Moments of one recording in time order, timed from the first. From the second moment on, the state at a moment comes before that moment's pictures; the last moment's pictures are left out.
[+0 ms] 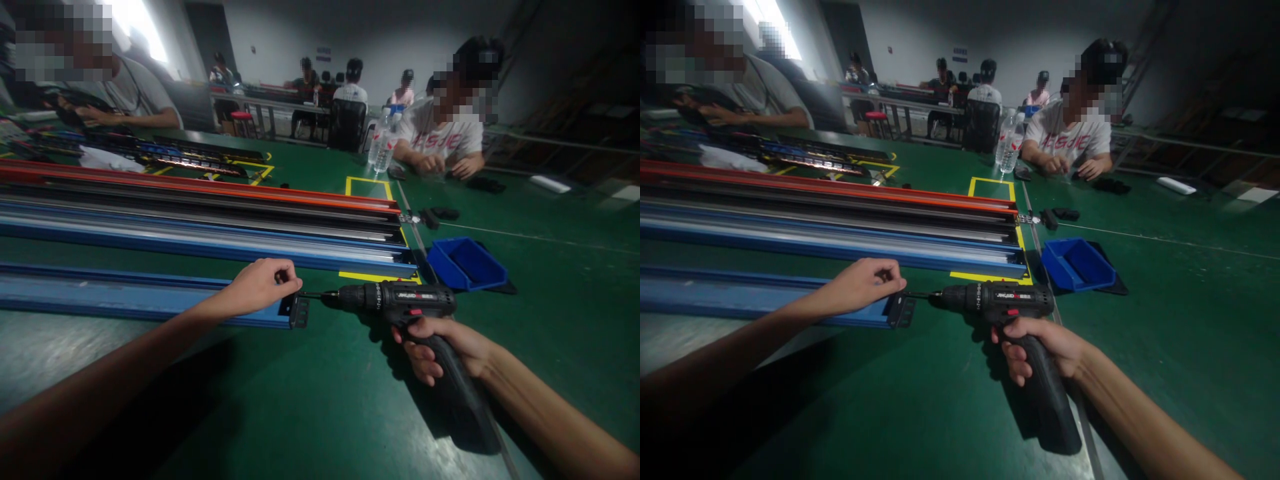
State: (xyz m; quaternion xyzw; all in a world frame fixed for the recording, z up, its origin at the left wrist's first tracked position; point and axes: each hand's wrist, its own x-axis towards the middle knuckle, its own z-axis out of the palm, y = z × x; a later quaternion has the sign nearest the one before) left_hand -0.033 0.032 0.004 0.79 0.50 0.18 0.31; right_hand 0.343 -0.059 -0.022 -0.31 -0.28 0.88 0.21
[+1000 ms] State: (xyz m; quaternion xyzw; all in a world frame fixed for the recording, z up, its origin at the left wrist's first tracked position) left_hand -0.034 0.032 0.004 0.79 0.50 0.17 0.32; right_hand 0.341 -0.060 -0.020 -0.31 -0.28 0.88 0.22
